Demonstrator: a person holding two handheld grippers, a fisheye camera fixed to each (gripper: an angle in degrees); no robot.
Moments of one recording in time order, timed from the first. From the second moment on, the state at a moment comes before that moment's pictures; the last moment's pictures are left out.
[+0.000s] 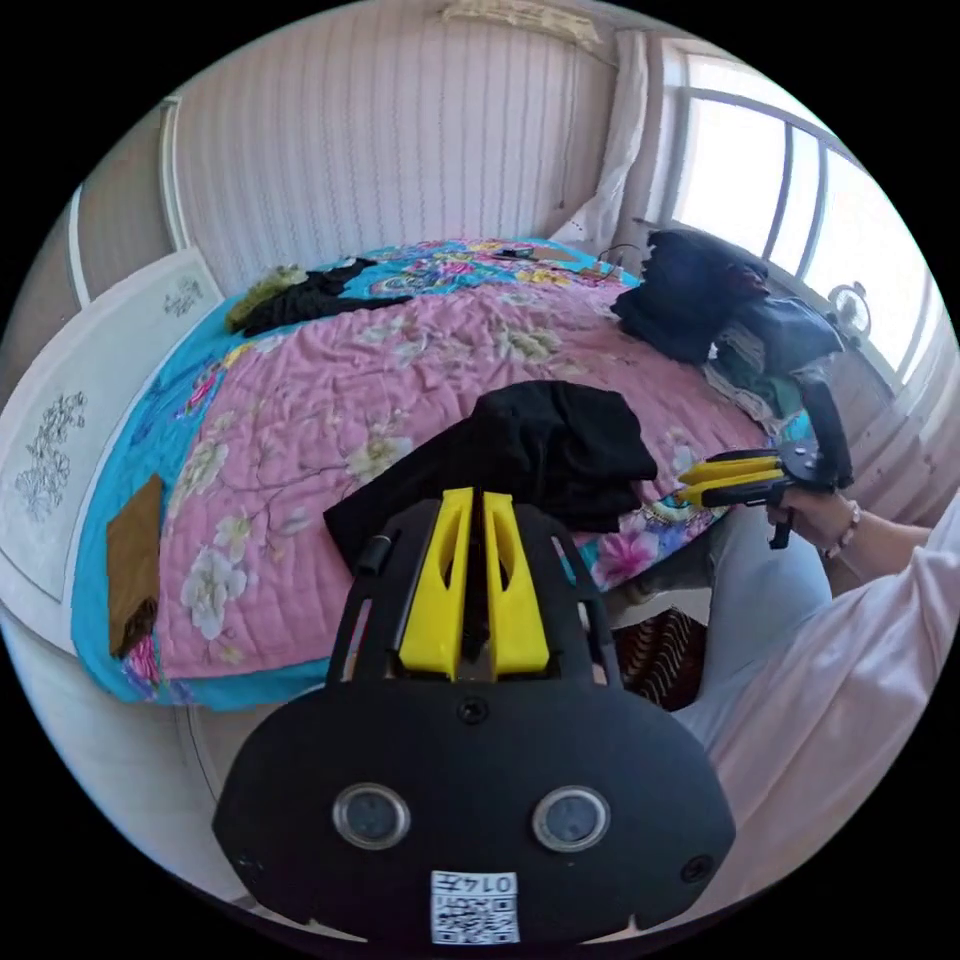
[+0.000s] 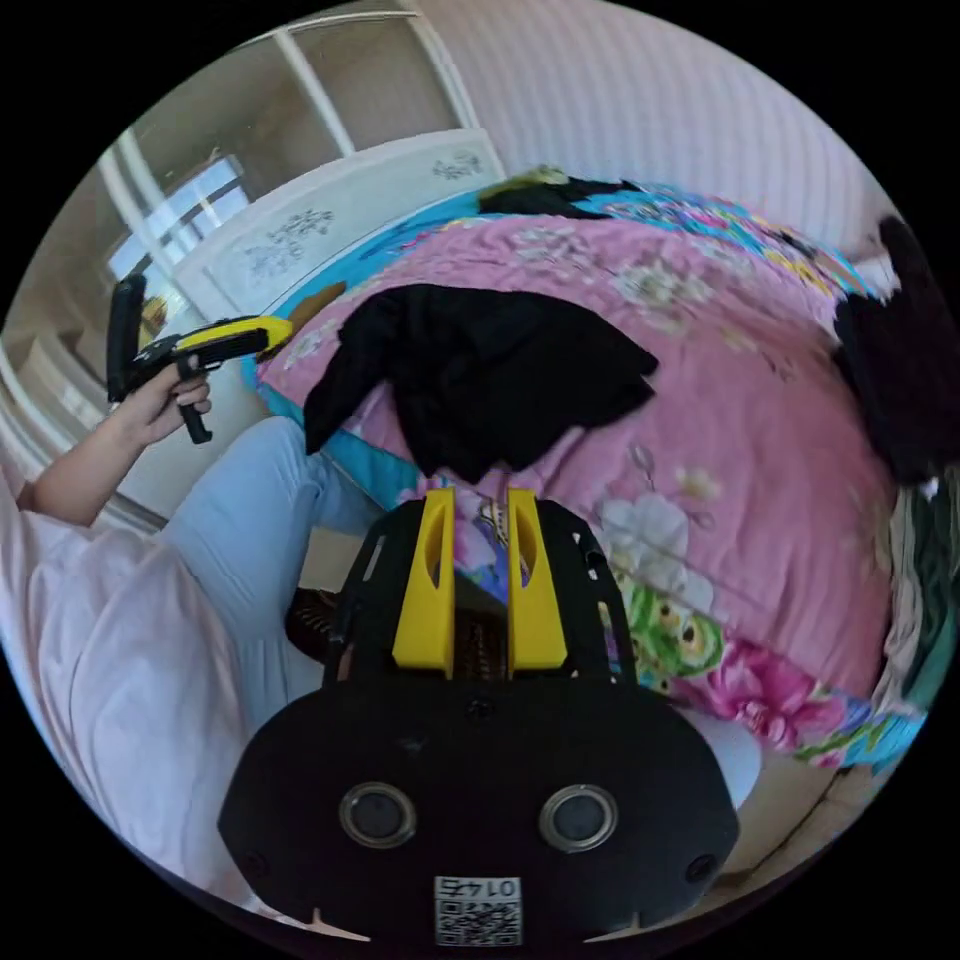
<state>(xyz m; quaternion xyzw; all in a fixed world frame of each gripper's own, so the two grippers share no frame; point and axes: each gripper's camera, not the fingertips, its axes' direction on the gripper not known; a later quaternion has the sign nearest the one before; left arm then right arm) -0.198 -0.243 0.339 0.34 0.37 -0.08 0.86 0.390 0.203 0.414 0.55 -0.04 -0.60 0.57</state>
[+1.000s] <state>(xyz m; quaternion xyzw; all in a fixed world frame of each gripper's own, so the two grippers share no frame) -0.100 -0.301 0.270 0.35 0.39 0.16 0.83 0.502 -0.051 0.369 0.37 -0.49 -0.45 0.65</state>
